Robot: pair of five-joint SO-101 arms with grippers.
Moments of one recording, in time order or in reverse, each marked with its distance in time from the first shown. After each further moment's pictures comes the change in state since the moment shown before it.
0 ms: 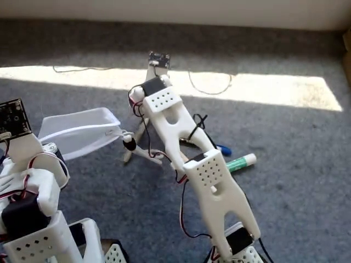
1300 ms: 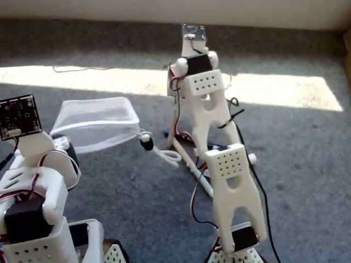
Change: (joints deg) left arm 10.5 0.0 -4.7 0.0 4.3; right arm 13.7 0.0 -20.6 18.2 19.4
